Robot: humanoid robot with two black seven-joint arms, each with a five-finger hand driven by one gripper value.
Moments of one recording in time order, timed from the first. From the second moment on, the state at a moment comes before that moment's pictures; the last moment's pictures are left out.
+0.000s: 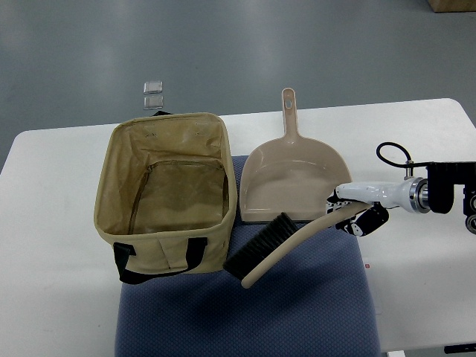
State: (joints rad) left arm 0.02 0.00 -0.07 -0.30 -0.07 0.01 0.10; right arm 0.71 -0.81 0.43 1.56 -1.37 0.35 -0.10
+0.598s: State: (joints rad) left arm 0.02 0.00 -0.07 -0.31 -0.07 0.01 0.10; right arm 0.87 -1.03 0.56 1.60 -1.16 0.46 -0.06
